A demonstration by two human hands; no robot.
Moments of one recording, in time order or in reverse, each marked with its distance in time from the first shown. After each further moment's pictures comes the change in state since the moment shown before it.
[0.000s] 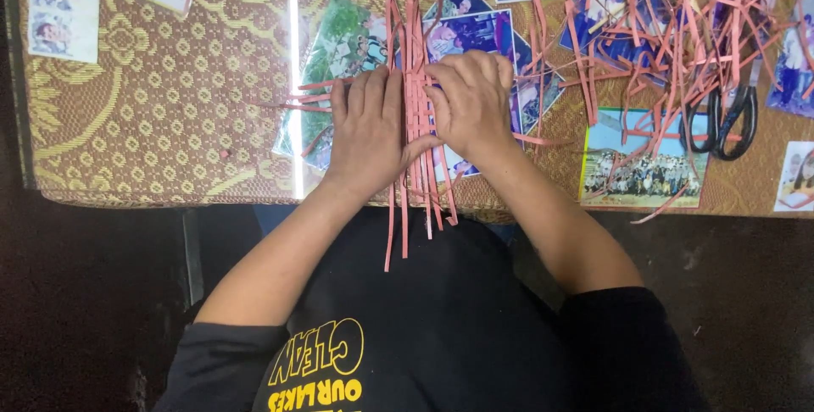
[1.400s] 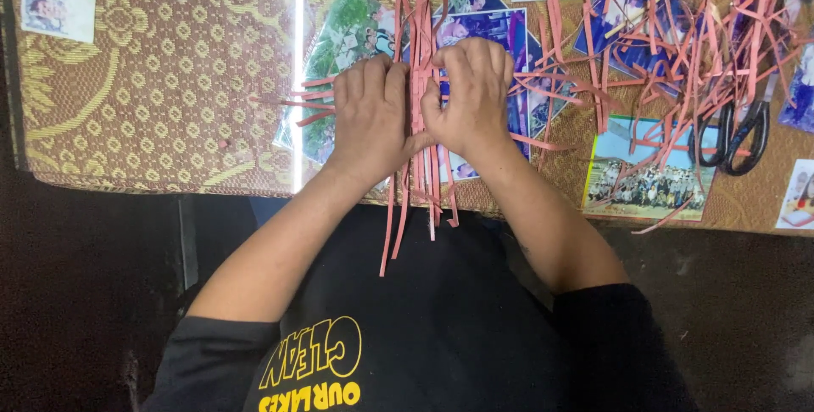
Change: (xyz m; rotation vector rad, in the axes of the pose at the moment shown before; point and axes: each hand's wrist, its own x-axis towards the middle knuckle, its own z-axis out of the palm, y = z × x) left_hand 0.012 -0.004 -0.001 -0.040 0.017 -0.035; right_hand 0.013 -0.008 0.006 0.036 0.007 0.106
